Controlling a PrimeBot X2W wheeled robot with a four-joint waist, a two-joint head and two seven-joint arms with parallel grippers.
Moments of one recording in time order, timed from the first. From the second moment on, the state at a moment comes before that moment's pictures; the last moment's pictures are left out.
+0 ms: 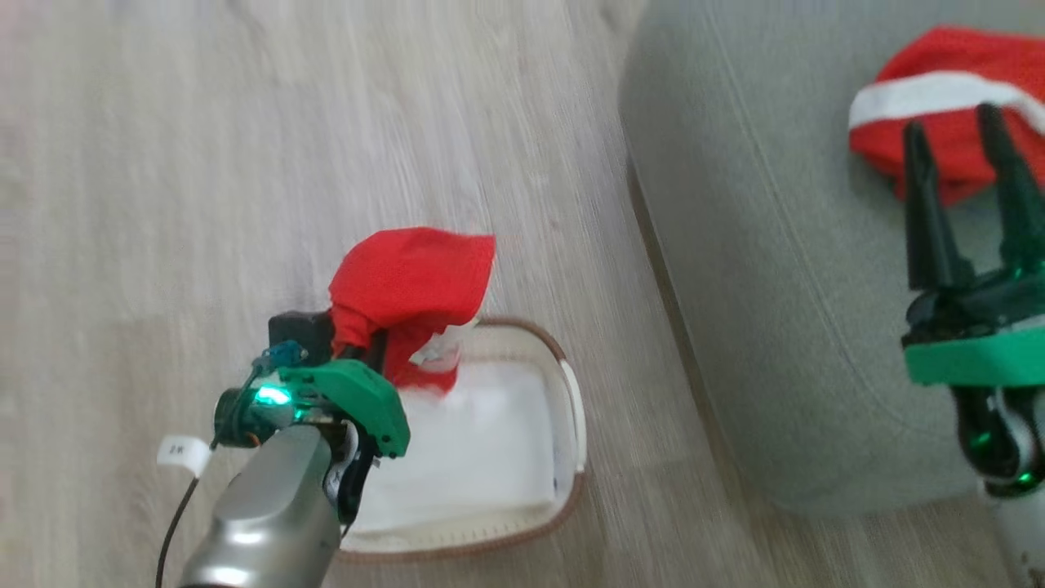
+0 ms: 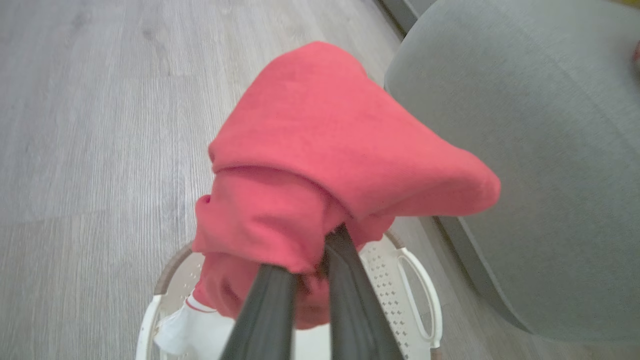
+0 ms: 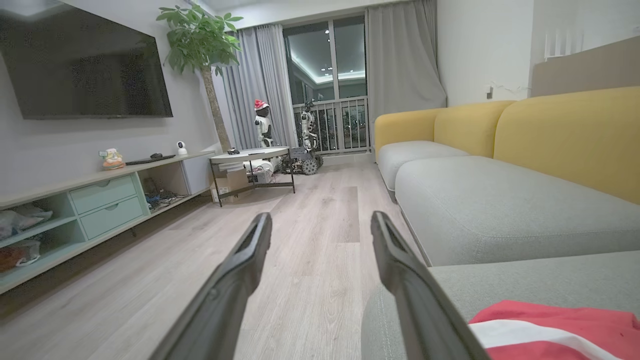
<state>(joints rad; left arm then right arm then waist) -0.57 0.06 -0.53 1.01 -0.54 -0.03 -0.25 -0.25 -0.37 0.10 -0.09 0.55 0.13 -0.26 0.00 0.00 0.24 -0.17</state>
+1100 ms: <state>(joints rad) -0.50 0.15 -0.61 0.15 -0.44 0.02 -0.04 -0.11 -0.32 0.30 0.02 0.50 0.13 -0.26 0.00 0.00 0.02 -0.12</state>
